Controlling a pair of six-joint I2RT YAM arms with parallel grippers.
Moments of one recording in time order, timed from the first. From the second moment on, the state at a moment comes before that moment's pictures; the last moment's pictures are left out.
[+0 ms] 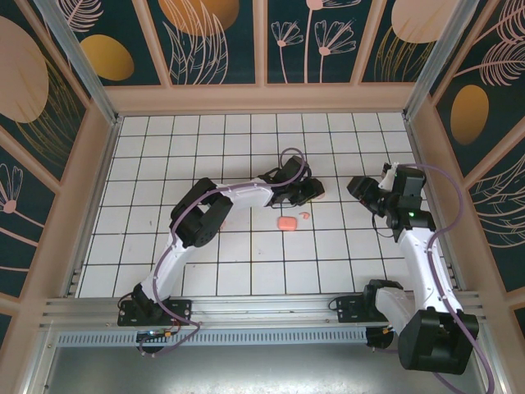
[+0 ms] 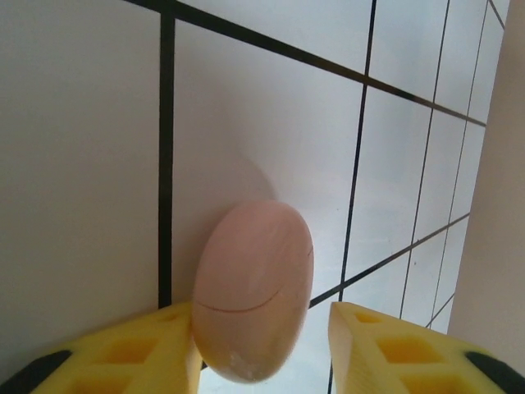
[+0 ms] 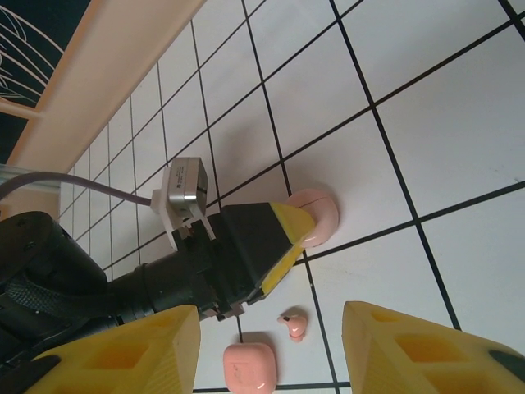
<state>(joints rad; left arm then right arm) -0.84 2.34 1.66 -0.06 0.26 -1.17 -0.08 0.94 0.70 -0.44 -0.47 0.59</state>
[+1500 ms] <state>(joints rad) -0.61 1.41 0.62 -0.02 0.16 -0.96 0.66 1.66 1.18 -0.92 -0.12 0.70</state>
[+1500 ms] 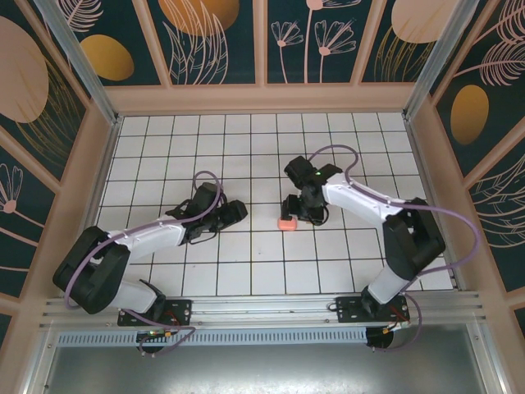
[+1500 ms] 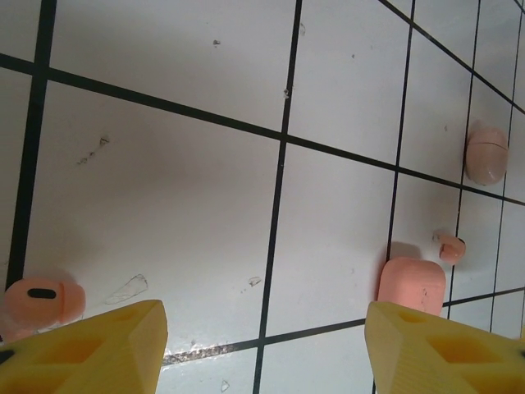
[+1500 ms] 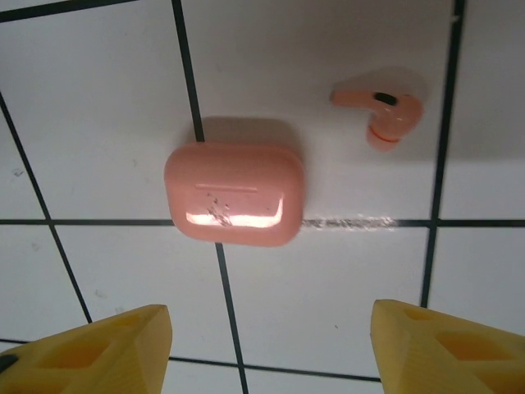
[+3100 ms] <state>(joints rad) -0.58 1.33 0.67 0.20 0.32 -0.63 0.69 1.66 1.26 -0.71 -0.14 0.74</state>
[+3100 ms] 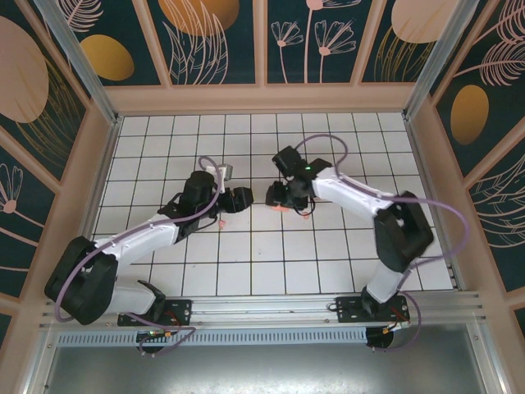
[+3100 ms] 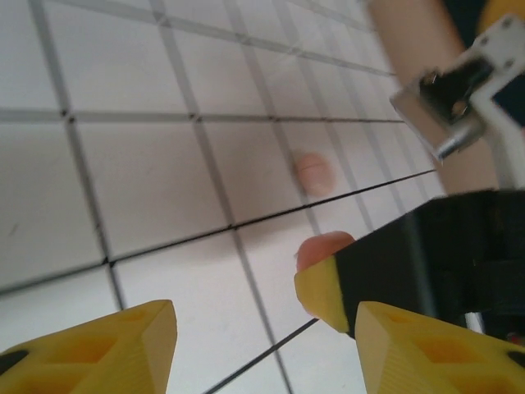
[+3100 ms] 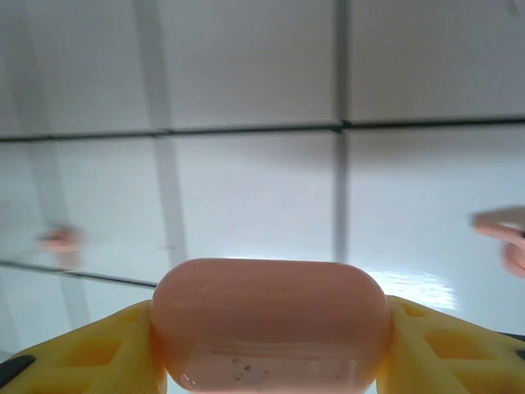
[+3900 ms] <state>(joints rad) -0.58 1.29 0.61 0.68 0.49 -0.37 0.64 1.40 1.09 -0.09 -0.51 1.09</state>
